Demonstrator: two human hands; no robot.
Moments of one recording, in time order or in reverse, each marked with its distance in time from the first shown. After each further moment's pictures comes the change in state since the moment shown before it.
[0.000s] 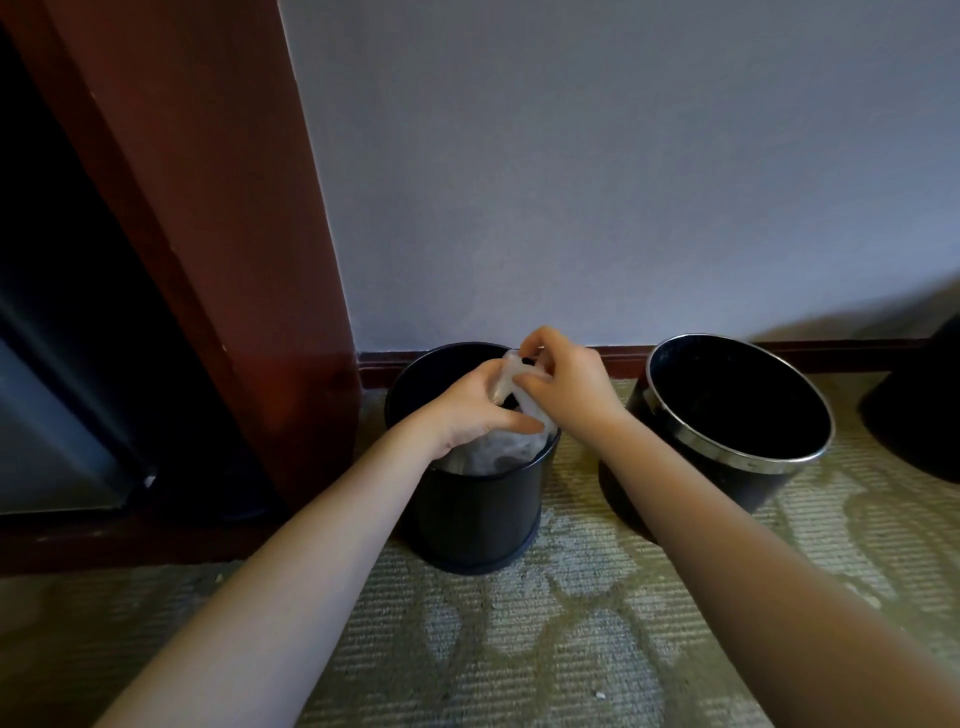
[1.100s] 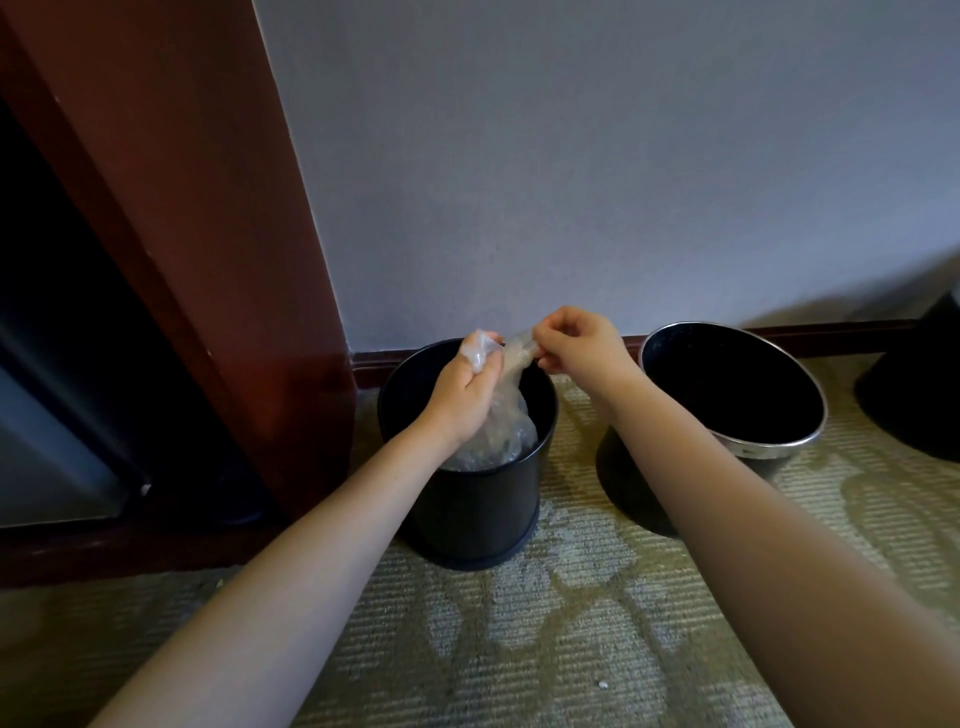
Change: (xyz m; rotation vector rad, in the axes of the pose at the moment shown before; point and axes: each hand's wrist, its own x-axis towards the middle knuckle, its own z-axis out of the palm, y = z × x) left_hand 0.002 0.003 0.012 0.108 0.356 0.190; right_hand 0.014 0.002 -0.018 0.575 0.028 0.293
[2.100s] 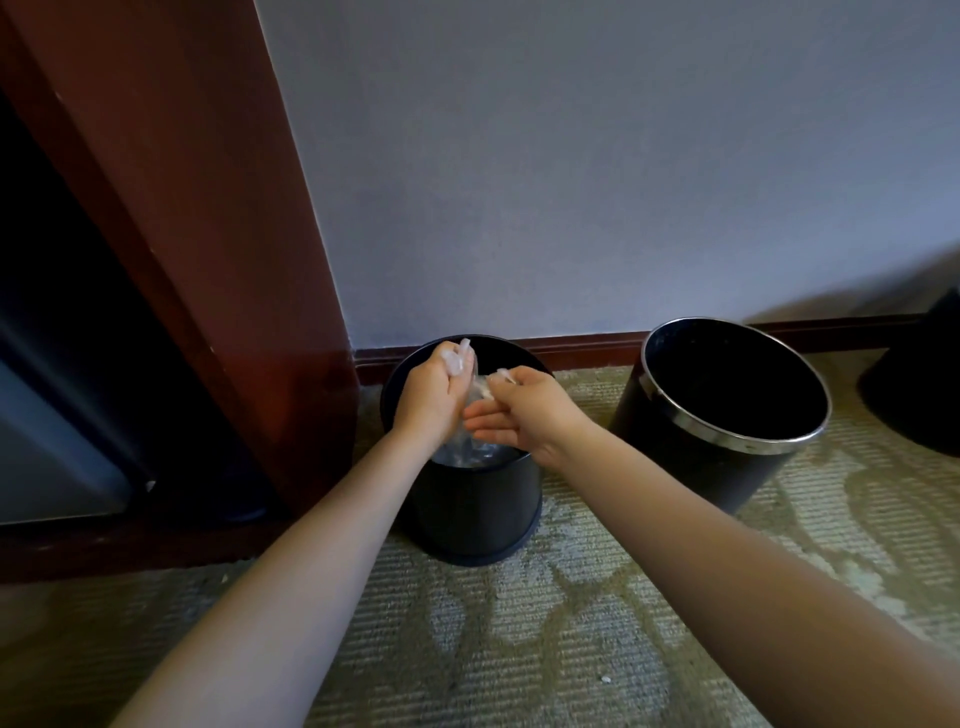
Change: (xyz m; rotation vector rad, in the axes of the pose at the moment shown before) left_hand 0.006 -0.038 -0.016 0.368 0.191 -0.020; right_hand -0.036 0.019 0.053 0.344 -0.225 0.284
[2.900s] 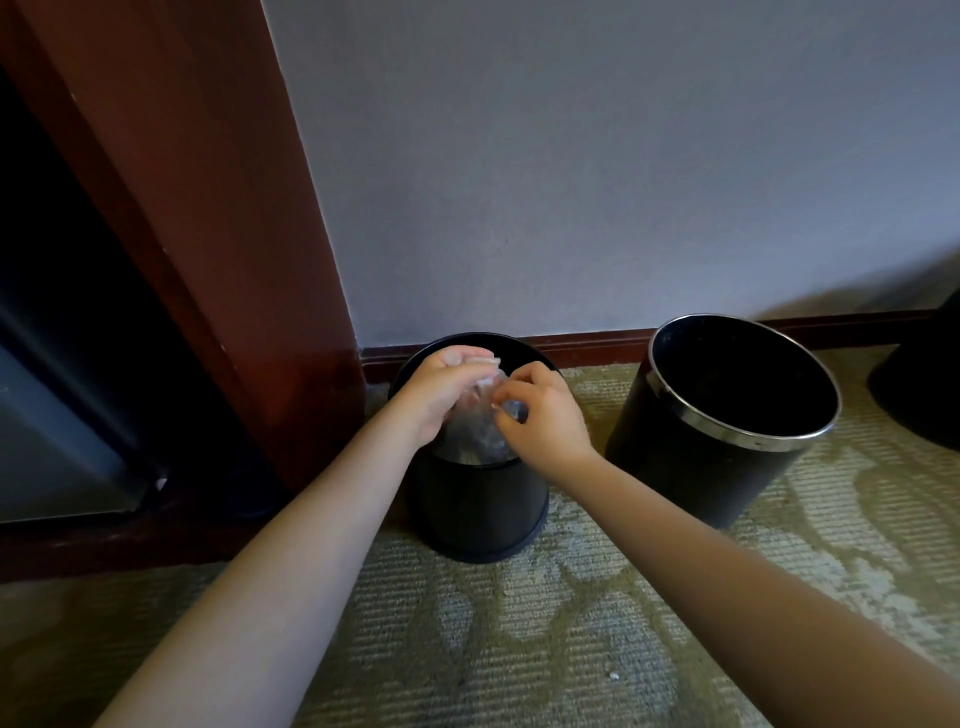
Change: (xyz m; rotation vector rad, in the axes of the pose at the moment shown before) left_hand 0.001 0.022 -0.019 -0.643 -0.313 -0.408; right_hand 0.017 0.040 -0.023 -0.977 0.226 -0.617
